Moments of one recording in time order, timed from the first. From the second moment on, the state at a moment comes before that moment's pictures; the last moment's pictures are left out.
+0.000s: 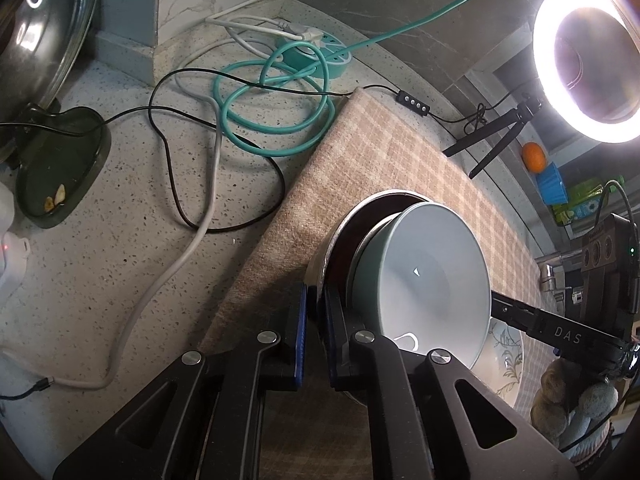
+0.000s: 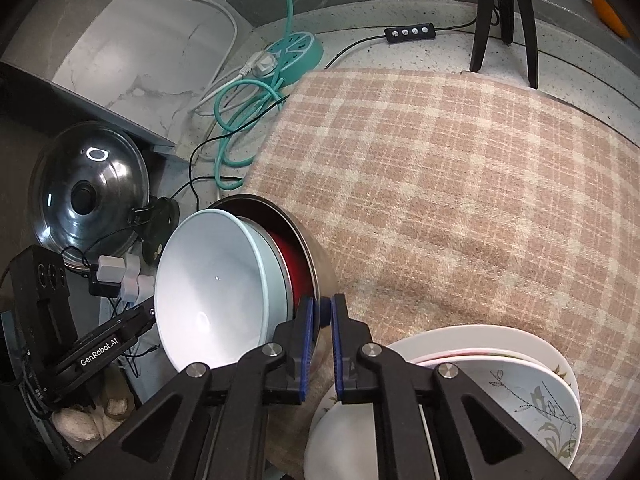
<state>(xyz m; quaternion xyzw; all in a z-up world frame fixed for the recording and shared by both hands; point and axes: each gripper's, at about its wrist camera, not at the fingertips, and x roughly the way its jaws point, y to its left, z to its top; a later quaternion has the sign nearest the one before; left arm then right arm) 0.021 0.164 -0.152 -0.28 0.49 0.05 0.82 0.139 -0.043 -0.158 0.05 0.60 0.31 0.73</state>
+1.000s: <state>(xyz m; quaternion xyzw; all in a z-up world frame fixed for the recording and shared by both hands) 0.010 0.148 -0.111 -0.27 0.46 0.04 0.84 0.119 -0.066 -0.120 0.07 0.59 0.31 0.74</state>
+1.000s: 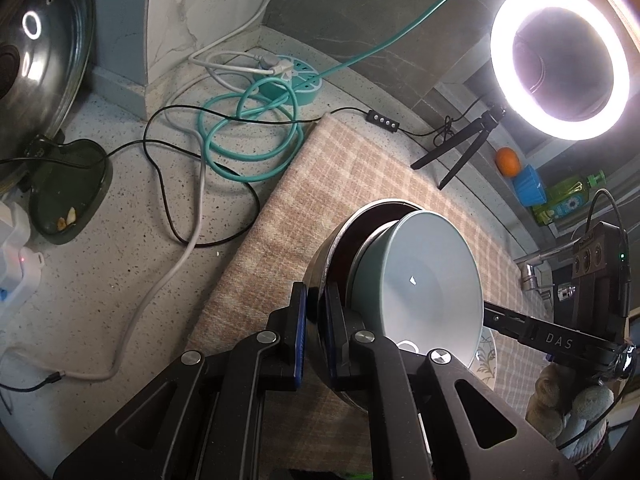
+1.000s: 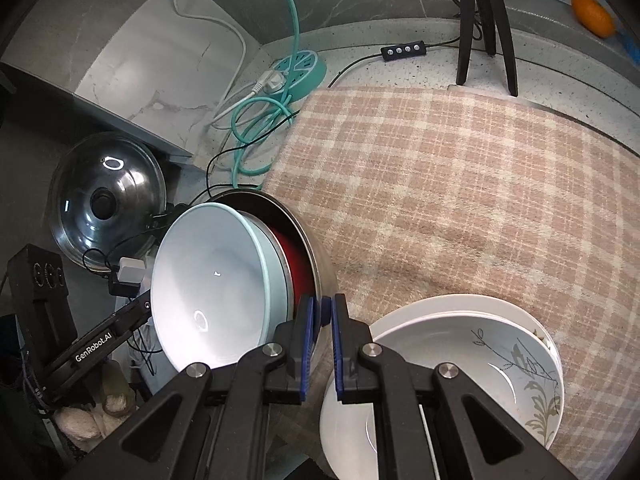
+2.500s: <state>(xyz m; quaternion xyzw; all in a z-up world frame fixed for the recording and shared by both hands) 0.013 0.010 -0.101 -0.20 0.51 -0.08 0.83 0.078 -0.225 -0.105 0.12 0.59 0.23 0.76</state>
